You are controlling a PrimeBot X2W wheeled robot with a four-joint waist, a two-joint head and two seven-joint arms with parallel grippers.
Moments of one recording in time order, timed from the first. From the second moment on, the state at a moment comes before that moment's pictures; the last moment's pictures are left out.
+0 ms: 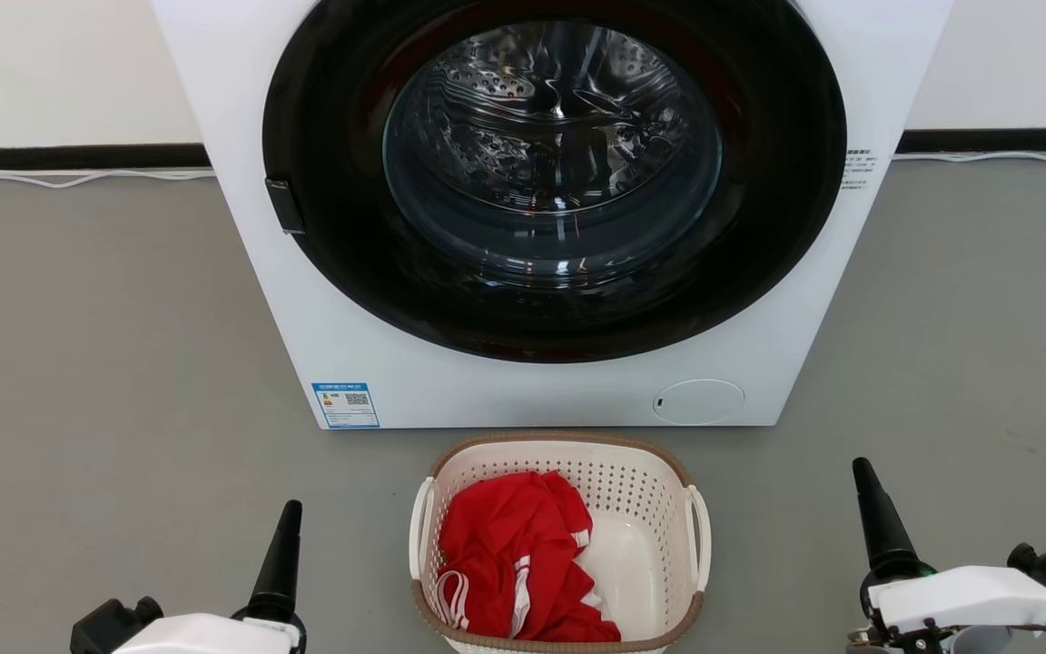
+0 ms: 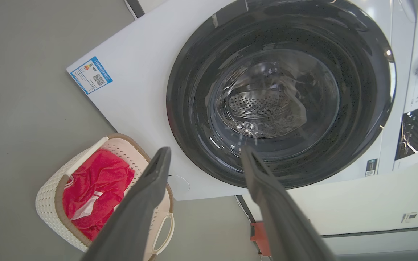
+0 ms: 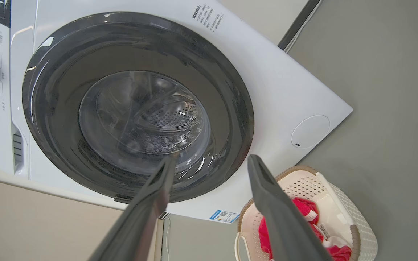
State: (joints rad) left arm -0.01 0.03 0.01 0.33 -1.21 -0.12 -0.03; right arm -0.04 -0.05 -0.06 0.30 1.07 0.12 -0.02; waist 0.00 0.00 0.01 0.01
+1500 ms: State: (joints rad) left arm -0.06 0.04 -0.07 0.34 -0.59 -0.12 -0.15; right arm -0.13 -0.09 0.04 0.40 0.48 0.12 -0.15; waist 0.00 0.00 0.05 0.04
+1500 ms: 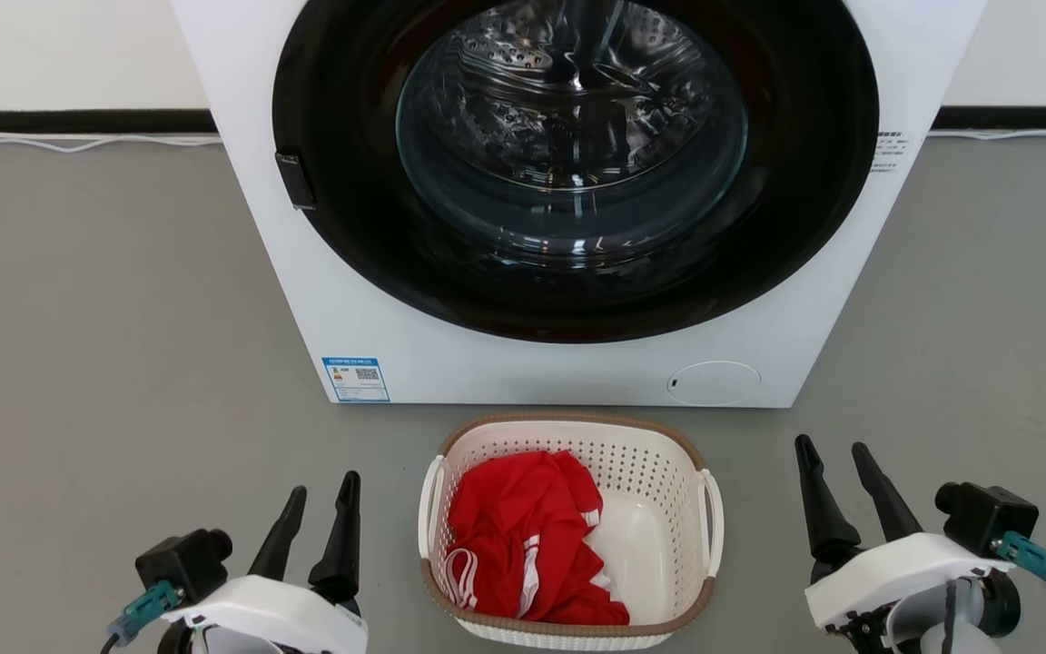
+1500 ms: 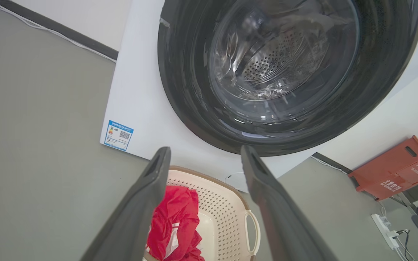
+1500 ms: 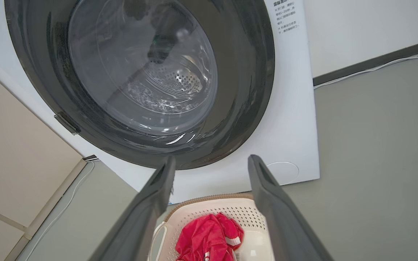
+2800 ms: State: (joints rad) left arm -0.17 0.04 -0.08 0.36 -0.16 -0.11 -0.25; right arm -0.21 -0.07 0.03 0.49 0.05 0.12 -0.25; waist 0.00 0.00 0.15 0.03
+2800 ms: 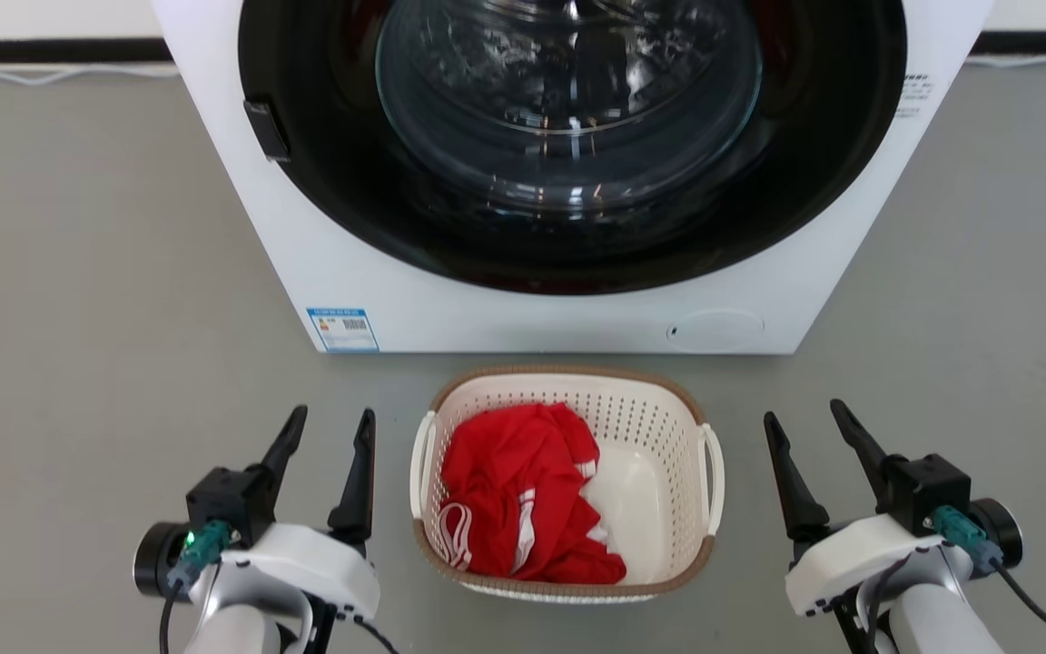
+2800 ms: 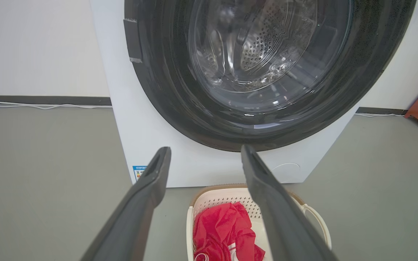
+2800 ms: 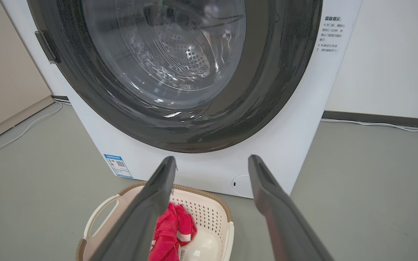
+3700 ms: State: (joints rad) left arm -0.49 0.03 -0.14 0.54 -0.19 -0.09 -0.26; right arm -0.57 -0.08 0.01 0.69 0.05 0.12 -0.25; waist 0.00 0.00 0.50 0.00
